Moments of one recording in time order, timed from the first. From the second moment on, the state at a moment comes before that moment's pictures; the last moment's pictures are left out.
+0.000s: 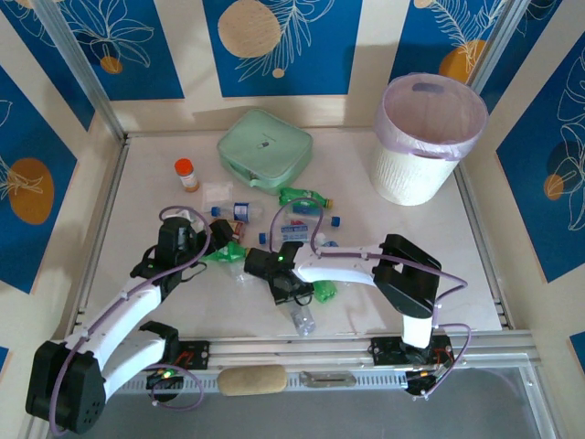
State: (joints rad) left arm -0.31 0.93 0.45 -0.14 0.07 -0.75; right arm 1.18 1.84 1.24 -0.95 0.14 0.89
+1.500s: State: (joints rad) left arm -0.53 1.22 0.69 0.08 0.29 -0.46; right arm 0.12 1.30 1.46 -0.41 -0.12 0.50
